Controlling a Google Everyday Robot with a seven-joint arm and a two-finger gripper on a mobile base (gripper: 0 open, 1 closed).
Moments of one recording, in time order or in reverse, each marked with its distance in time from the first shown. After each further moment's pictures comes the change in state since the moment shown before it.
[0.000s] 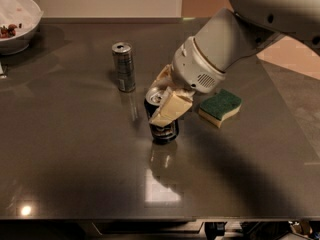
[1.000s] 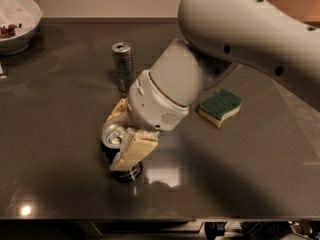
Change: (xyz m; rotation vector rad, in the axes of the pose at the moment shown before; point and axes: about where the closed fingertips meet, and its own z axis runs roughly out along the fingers) arm -0.060 0.086 0.053 -0.181 -0.074 -0.196
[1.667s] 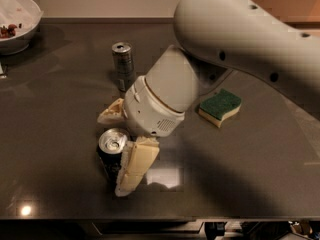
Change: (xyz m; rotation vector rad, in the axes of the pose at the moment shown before) arm -0.004 0.007 0.010 -0.015 -0.011 -0.020
